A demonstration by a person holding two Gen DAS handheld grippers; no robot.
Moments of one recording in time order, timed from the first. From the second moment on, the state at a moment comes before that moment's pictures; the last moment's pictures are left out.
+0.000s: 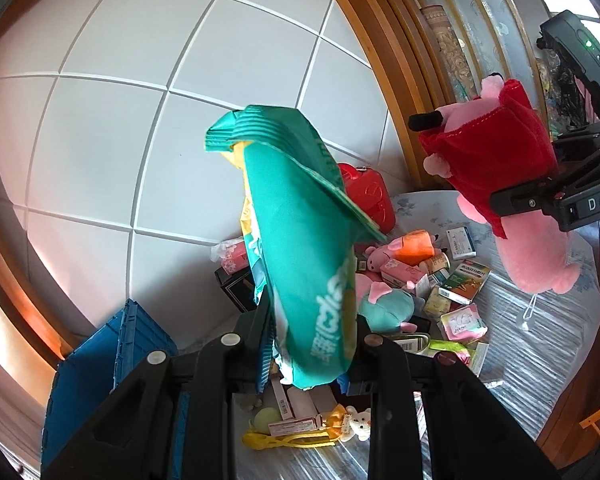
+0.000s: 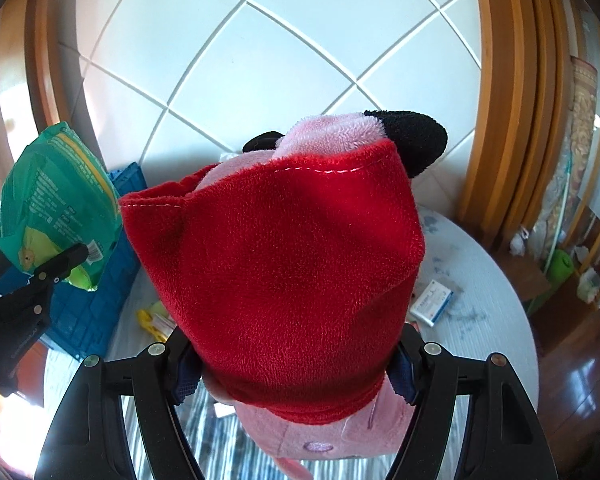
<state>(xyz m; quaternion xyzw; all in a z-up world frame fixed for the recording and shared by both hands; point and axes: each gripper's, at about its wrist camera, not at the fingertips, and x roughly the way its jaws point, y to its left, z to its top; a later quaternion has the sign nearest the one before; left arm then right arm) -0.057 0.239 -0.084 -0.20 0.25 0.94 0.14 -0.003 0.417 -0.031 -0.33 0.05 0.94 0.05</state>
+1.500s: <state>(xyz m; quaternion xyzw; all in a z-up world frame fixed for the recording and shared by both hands) -0.035 0.019 -0.033 -0.17 0.17 0.97 0.09 -0.051 0.221 0.016 -0.31 0.02 0.95 0.00</state>
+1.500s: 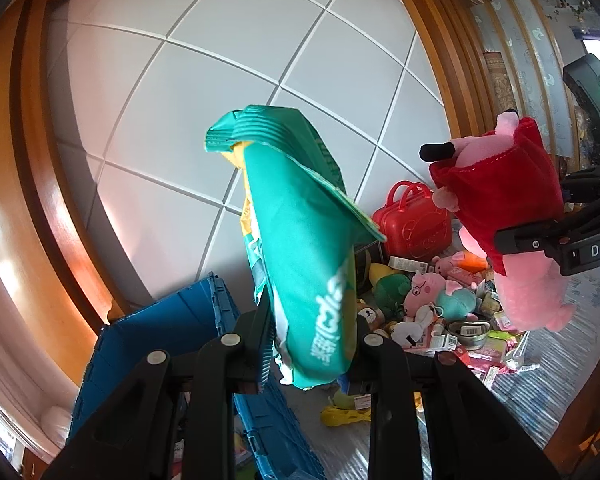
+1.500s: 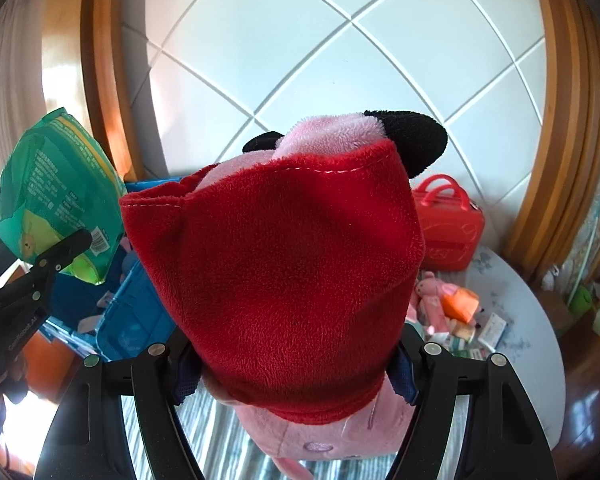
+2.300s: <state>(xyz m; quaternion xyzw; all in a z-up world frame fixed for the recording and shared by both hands) -0.056 -0.118 -0.031 -0.17 0.15 0.97 0.04 -0.107 0.107 0.024 -0.29 0.00 0.95 -0.05</state>
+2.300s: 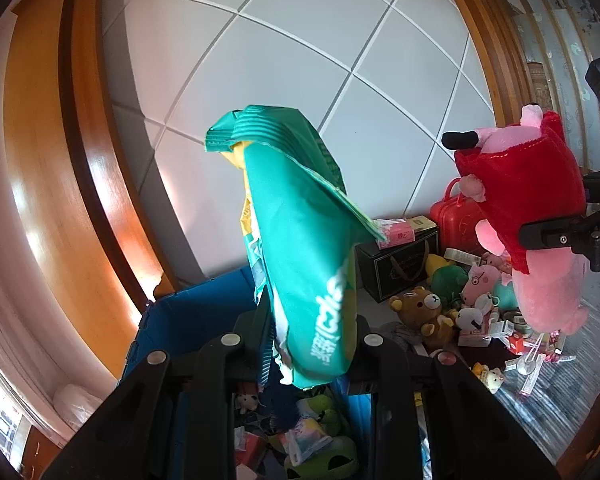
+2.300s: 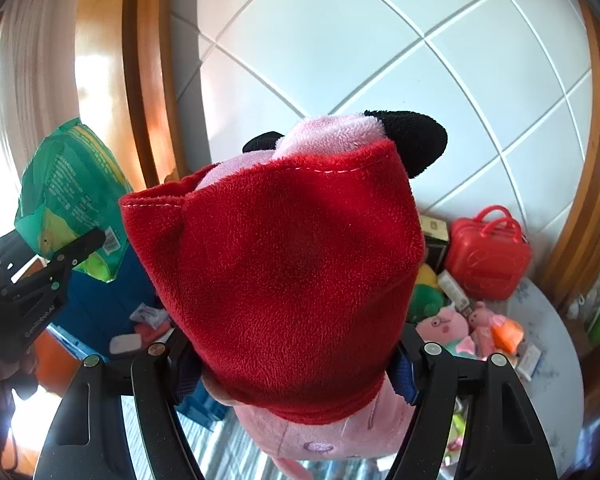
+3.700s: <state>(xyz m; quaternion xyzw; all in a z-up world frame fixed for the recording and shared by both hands) -0.059 -0.285 -0.049 -0.22 0.08 0.97 -0.07 -0.203 -0.097 0.029 -0.32 -0.02 0.93 -0.17</state>
